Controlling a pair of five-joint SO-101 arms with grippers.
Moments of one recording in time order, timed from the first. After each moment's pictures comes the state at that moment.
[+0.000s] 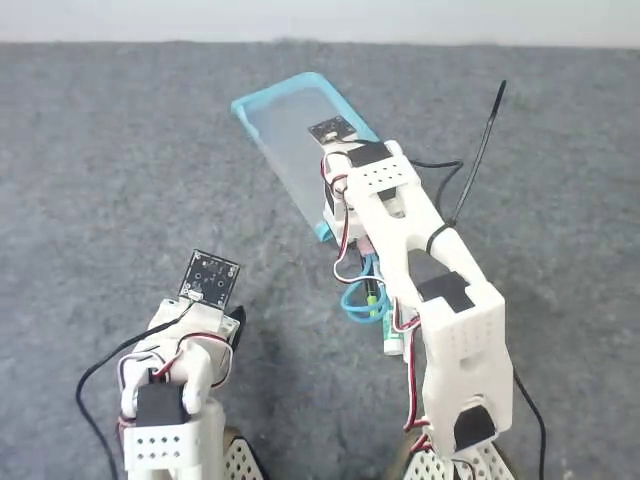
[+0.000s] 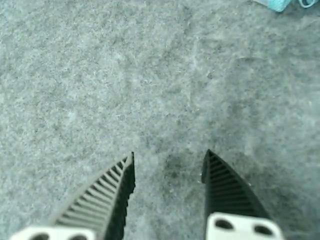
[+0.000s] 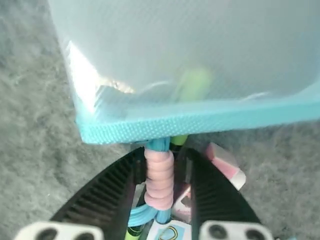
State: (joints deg) left arm -9.9 -103.1 97.1 69.8 -17.5; right arm -24.9 33.2 -15.3 77.2 4.8
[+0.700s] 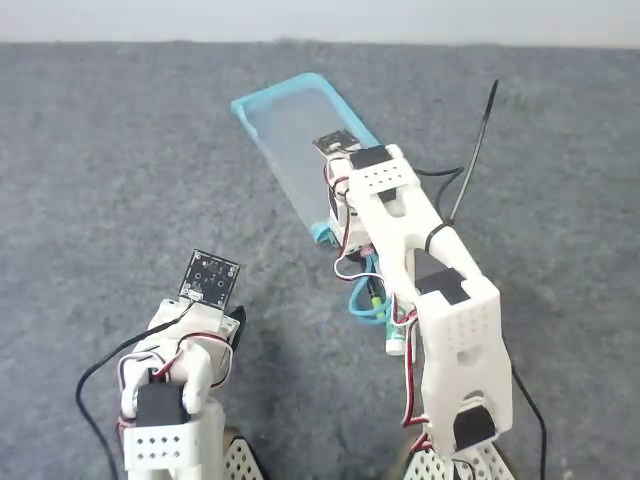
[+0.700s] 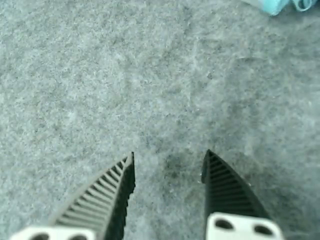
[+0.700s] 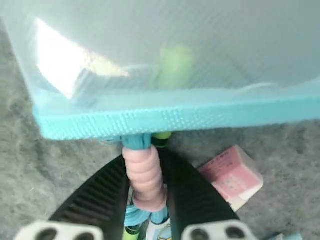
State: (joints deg) left arm -9.9 -103.1 97.1 69.8 -17.5; right arm -24.3 36.8 -15.9 79.6 5.8
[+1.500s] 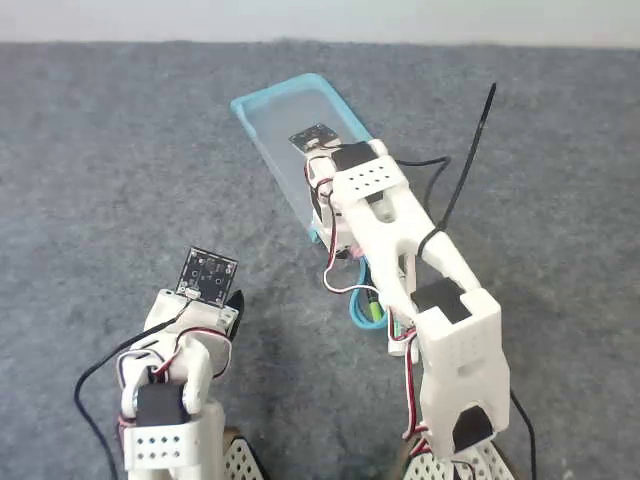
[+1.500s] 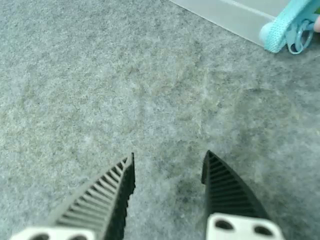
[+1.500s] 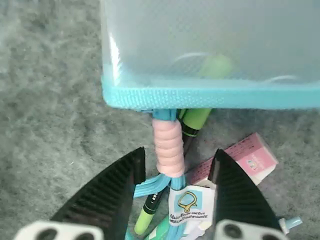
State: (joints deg) left arm -9.9 -103.1 97.1 63.8 -17.5; right arm -28.2 30.7 -15.9 83.3 5.8
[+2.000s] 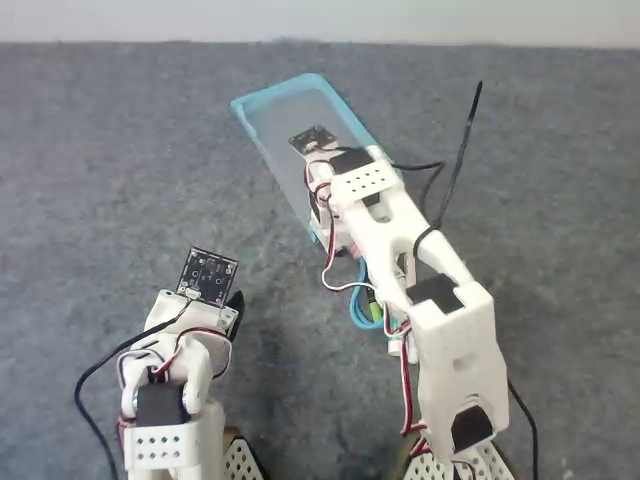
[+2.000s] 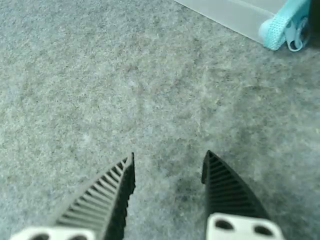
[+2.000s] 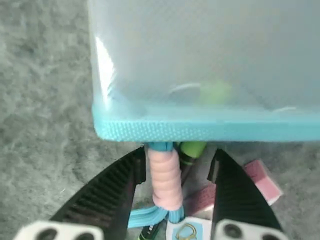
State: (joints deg) left arm -9.9 -103.1 97.1 64.1 -17.5; right arm -28.3 34.8 -15.9 77.4 5.8
